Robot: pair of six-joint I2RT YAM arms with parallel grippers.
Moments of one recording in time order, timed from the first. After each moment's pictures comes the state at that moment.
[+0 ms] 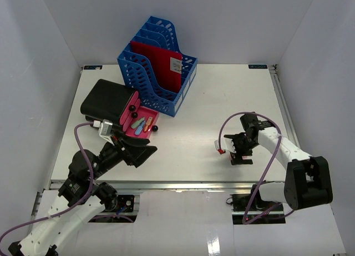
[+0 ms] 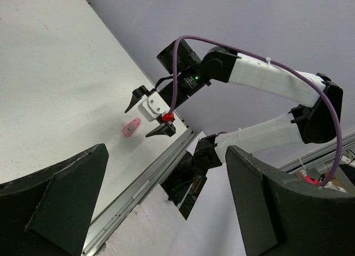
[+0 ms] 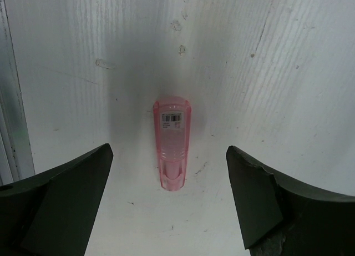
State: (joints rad) left arm -0.67 0.28 0.56 -0.15 0.27 -0.78; right arm 0.24 1.28 0.75 -0.93 -0.38 -1.55
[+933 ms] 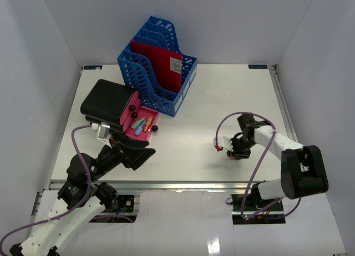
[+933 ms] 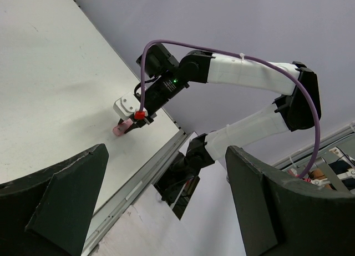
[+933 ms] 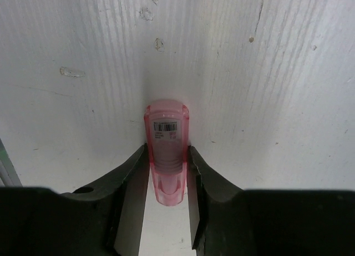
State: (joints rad) left arm -0.67 0.22 0.54 -0.14 0.27 -0.80; right arm 0.24 1.38 0.72 -0.81 -0.33 -1.42
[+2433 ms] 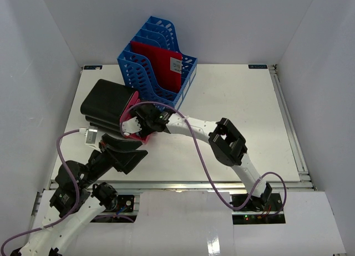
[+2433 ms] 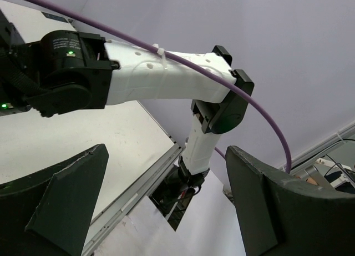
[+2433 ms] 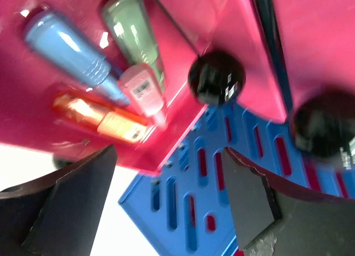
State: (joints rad) left arm -0.67 0.13 0.59 -0.22 0.22 -0.80; right arm 1.06 2.26 1.88 -0.38 0.14 -1.21
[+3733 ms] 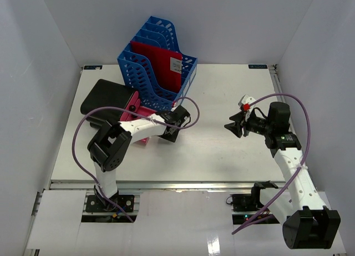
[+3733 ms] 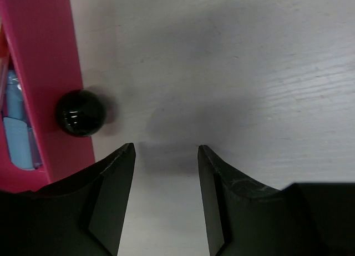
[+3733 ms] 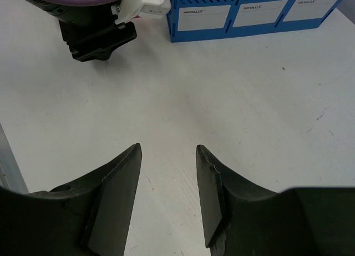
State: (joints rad) left arm -0.79 1.87 1.25 -0.61 -0.42 -0.35; right arm 0.06 0.90 0.74 -0.32 -0.88 -0.48
